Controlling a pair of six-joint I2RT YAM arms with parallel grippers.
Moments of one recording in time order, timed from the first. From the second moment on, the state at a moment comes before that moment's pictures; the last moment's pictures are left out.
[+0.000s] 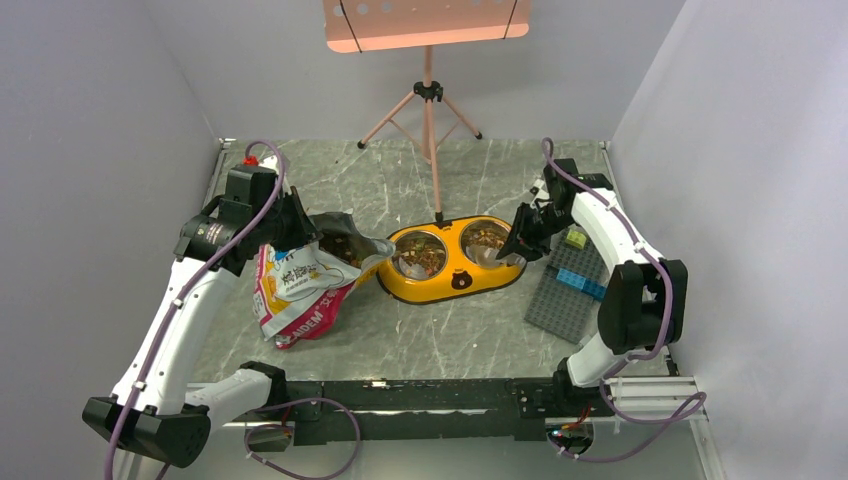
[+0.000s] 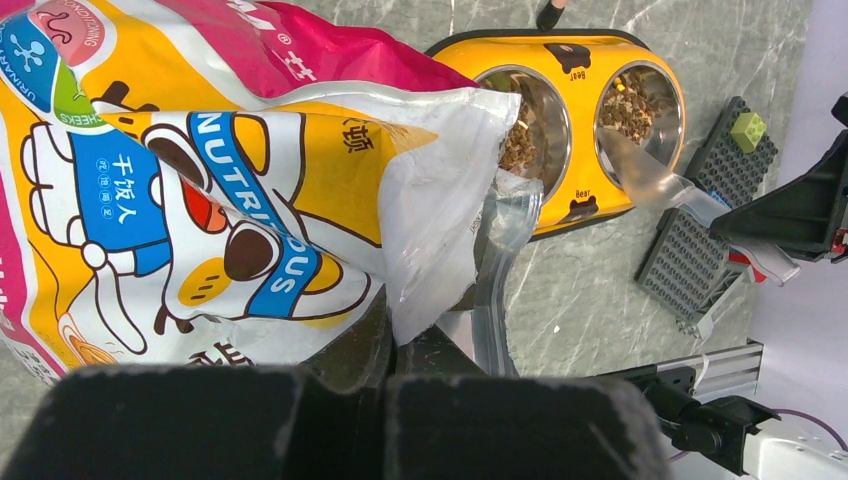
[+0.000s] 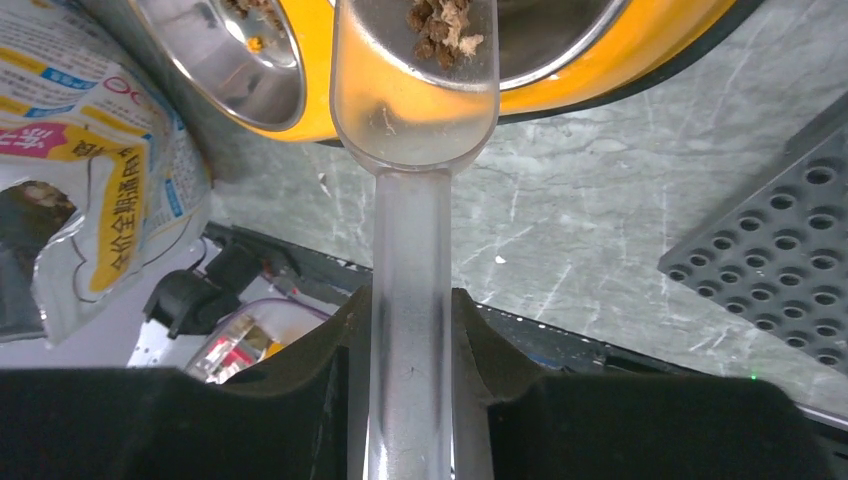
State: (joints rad) left arm -0.27 1.07 1.31 -0.97 0.09 -0.56; right arm 0.09 1.60 1.30 -1.10 -0.49 0.43
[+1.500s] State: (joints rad) left arm -0.26 0.97 1.31 -1.02 0.09 -0.67; right arm 0.11 1.23 1.19 -1.06 -0.52 0.48
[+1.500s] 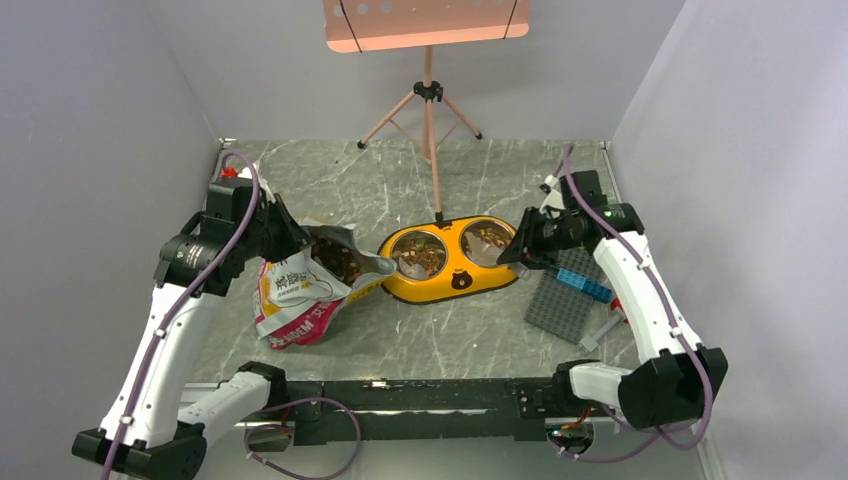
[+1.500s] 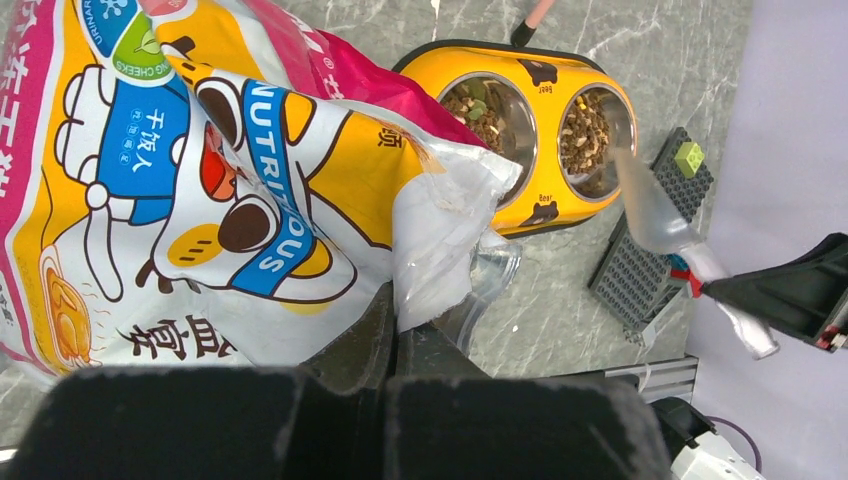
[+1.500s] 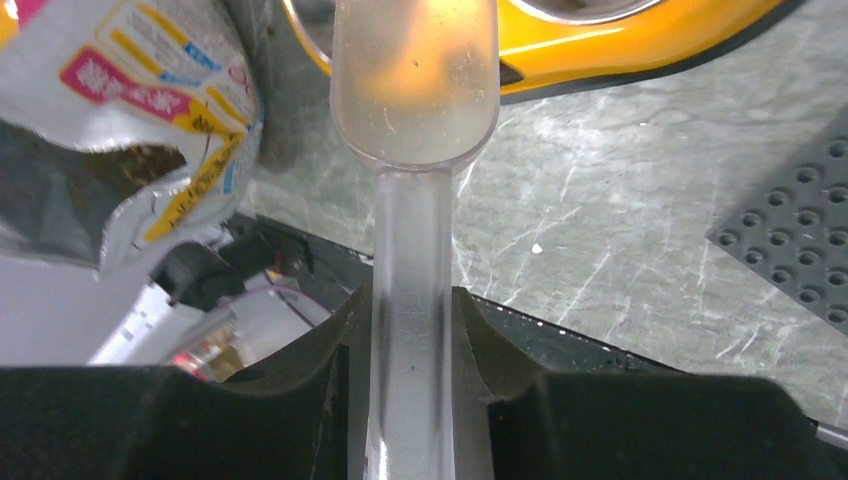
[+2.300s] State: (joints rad) left arm -0.26 0.93 1.41 -1.18 0.00 -0.52; right arm 1.02 1.39 1.15 -0.91 -0.04 0.23
